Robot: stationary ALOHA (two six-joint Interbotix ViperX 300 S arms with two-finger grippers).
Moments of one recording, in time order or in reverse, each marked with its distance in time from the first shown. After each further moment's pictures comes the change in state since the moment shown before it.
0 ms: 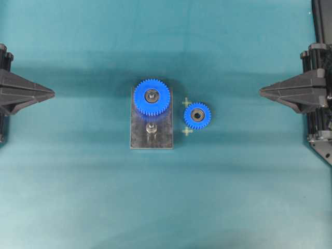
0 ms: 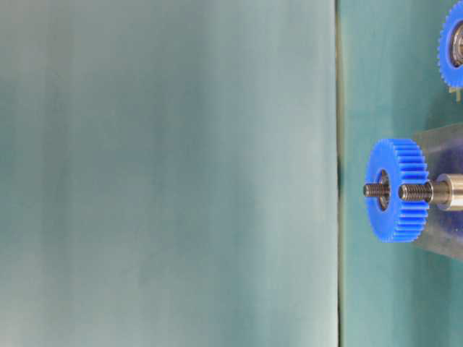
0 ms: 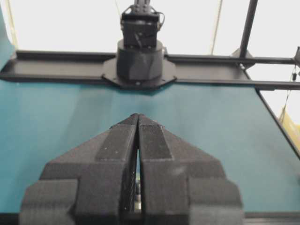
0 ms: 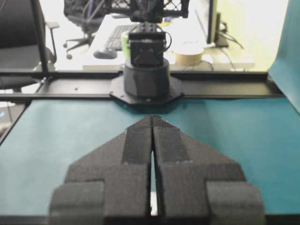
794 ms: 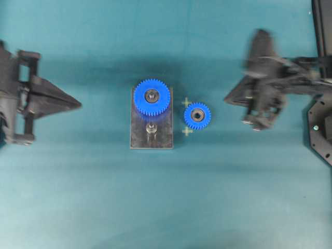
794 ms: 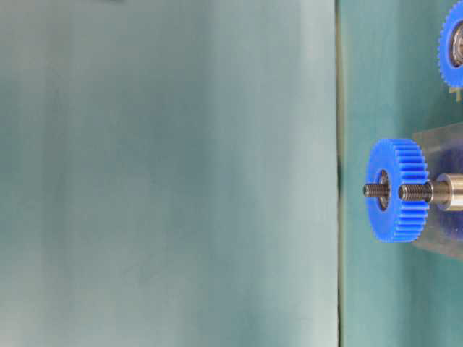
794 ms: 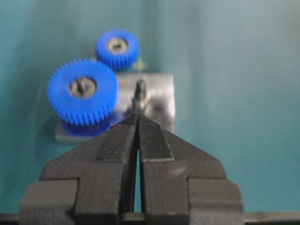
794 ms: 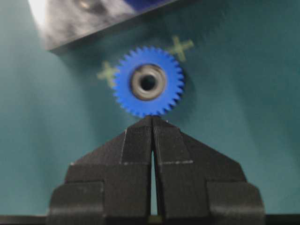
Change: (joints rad) left arm -0.006 0.288 -0.230 0.011 0.489 0.023; right arm -0.184 0.620 -0.341 0.166 0.776 0.074
